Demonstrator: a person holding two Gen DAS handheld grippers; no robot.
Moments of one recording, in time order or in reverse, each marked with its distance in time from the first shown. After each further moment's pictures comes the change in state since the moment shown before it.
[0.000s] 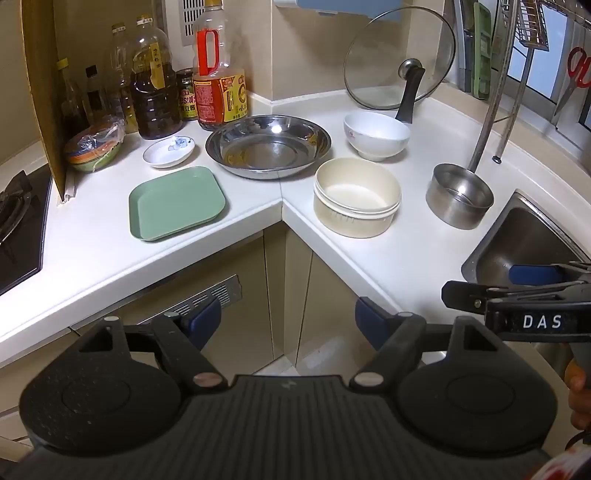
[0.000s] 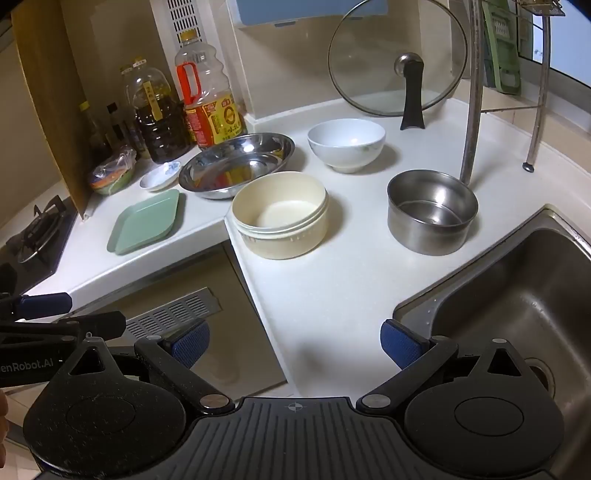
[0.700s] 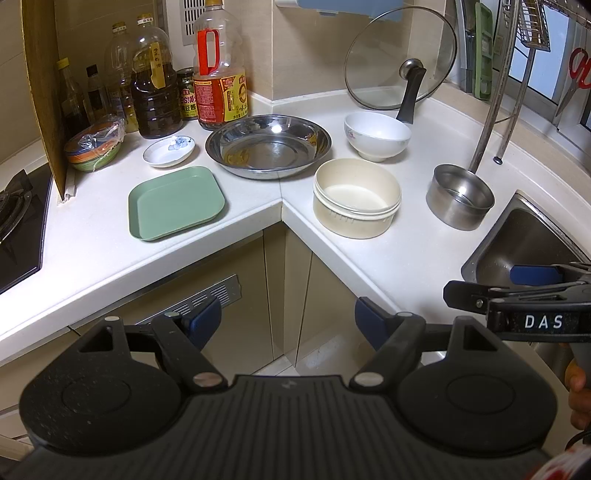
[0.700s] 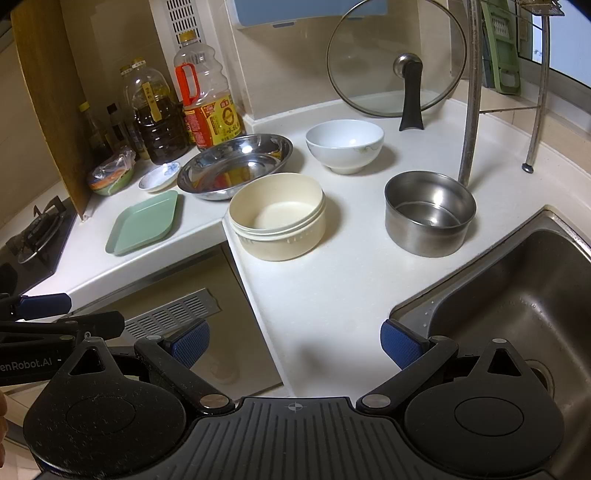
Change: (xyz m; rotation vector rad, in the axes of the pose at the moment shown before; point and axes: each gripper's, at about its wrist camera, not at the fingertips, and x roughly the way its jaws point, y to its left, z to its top) left arm 0.000 0.000 0.000 0.000 0.002 0.002; right arm -0.001 -0.002 0.001 -0.001 -0.002 0.002
